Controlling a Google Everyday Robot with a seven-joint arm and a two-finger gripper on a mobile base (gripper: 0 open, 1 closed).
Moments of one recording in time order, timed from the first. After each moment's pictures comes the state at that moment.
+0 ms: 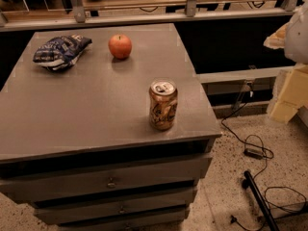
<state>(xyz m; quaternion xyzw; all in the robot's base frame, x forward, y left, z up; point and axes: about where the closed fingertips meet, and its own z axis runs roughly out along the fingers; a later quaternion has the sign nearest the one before) 0.438 -0.217 0.976 -0.60 0.78 -0.03 0.16</state>
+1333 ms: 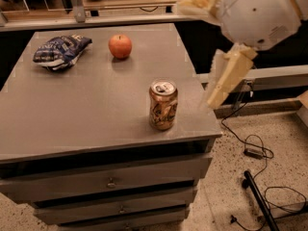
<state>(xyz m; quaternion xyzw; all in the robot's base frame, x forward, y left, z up) 0.428 -0.055 1.033 -0.76 0.53 0.12 0.36</state>
